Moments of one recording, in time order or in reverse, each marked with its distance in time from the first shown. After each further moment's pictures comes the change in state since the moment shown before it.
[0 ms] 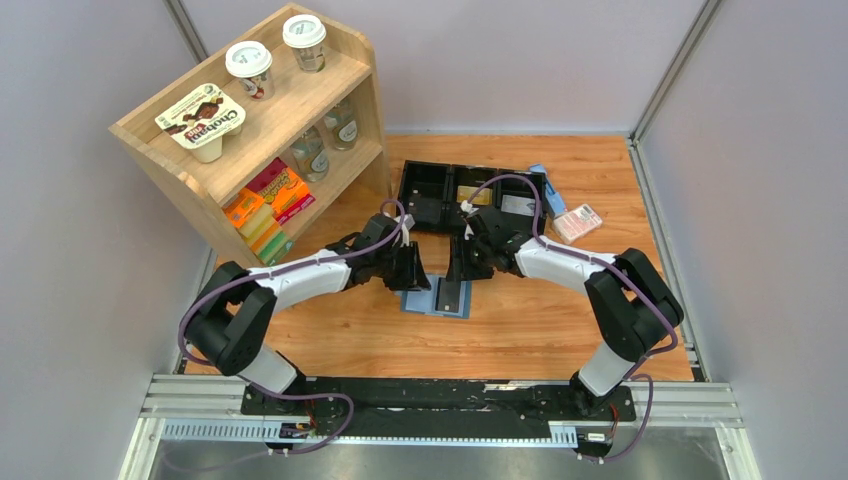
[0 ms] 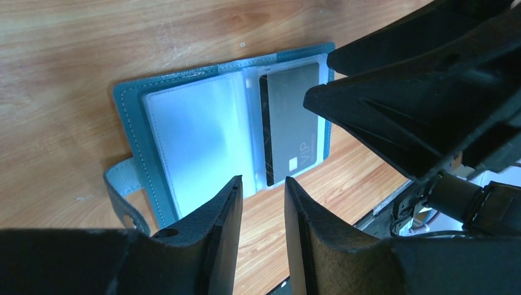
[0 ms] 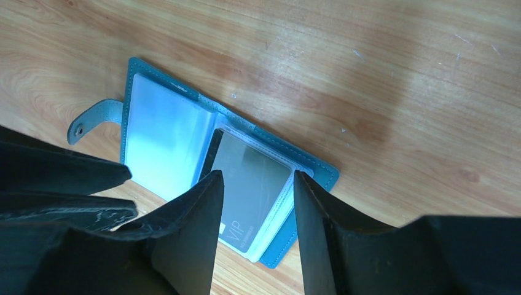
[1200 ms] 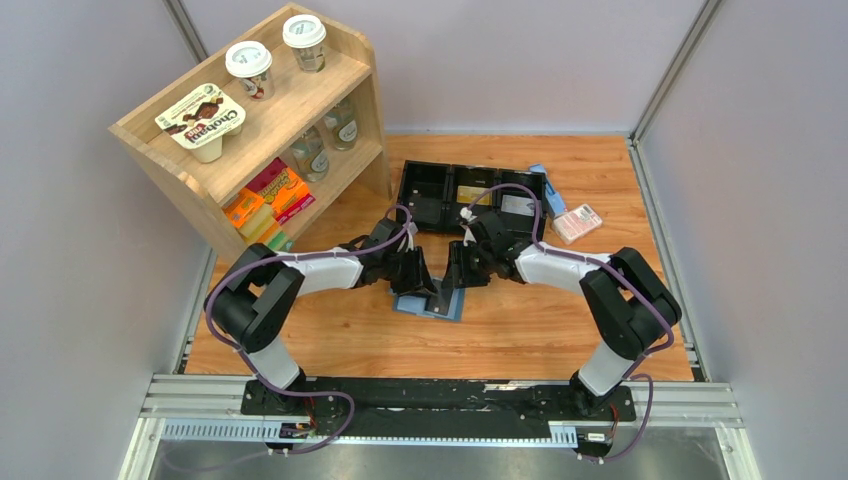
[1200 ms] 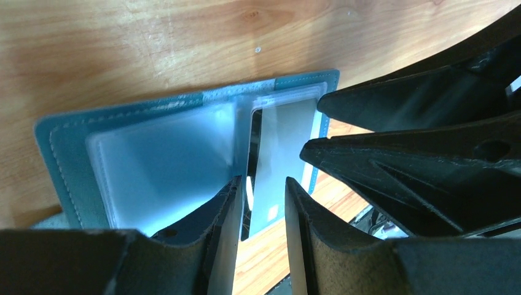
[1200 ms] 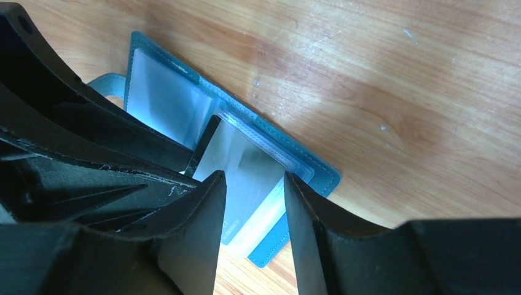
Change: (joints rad) left arm 0.006 0.169 0.003 0.105 0.086 -0.120; right arm -0.001 0.013 -0.067 0.102 -0.105 0.041
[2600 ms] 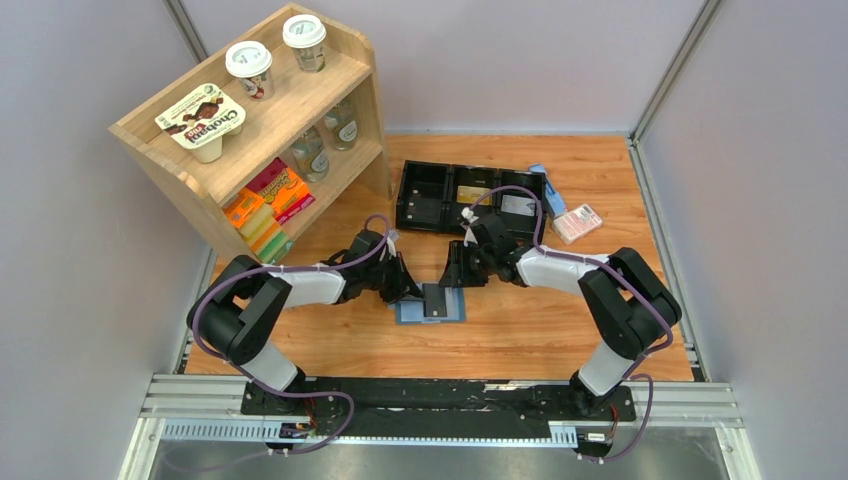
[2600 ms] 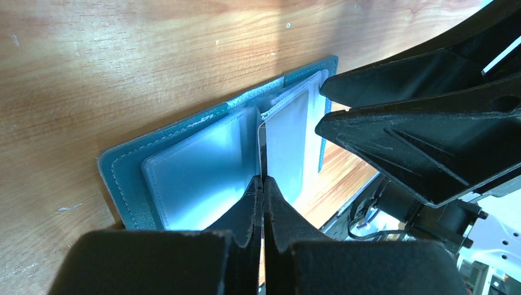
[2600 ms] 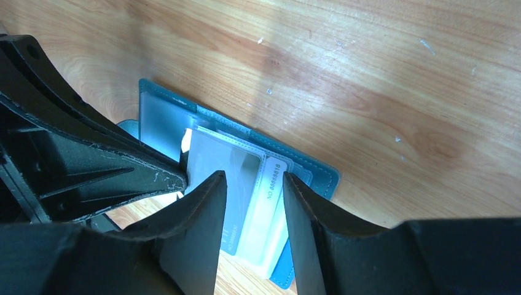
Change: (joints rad) left arm 0.067 -0.093 -0.201 0.211 0.060 -0.110; right arm -0.005 0.002 -0.044 0.105 -0.030 0.038
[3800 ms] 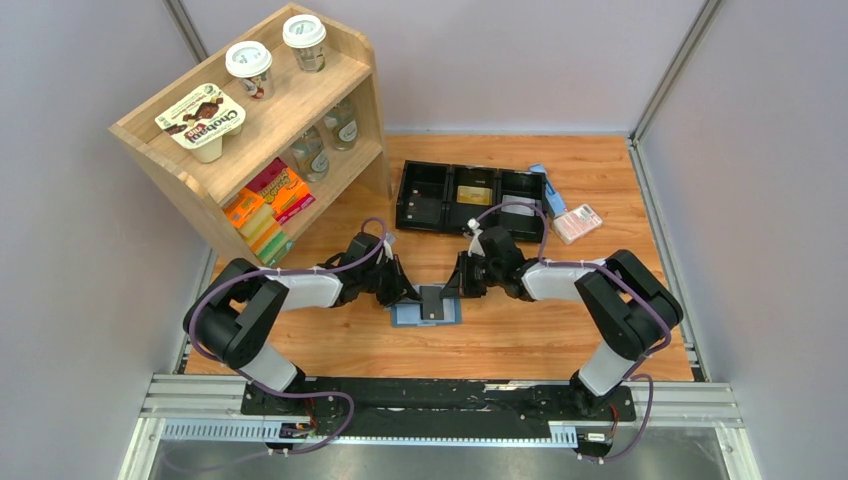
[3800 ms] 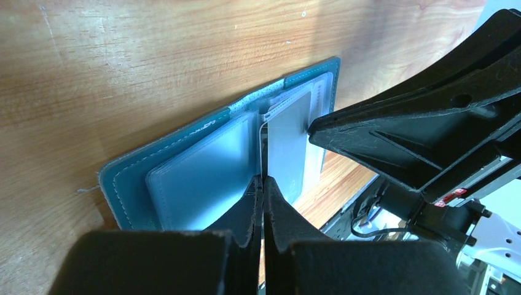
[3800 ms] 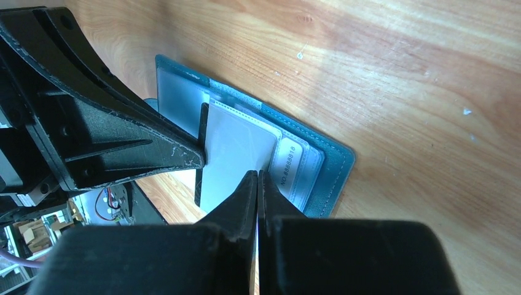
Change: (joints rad) left arm 0.011 -0.023 -0.033 0.000 0.000 -0.001; right arm -0.011 -0.006 -0.152 0.240 -0.141 0.130
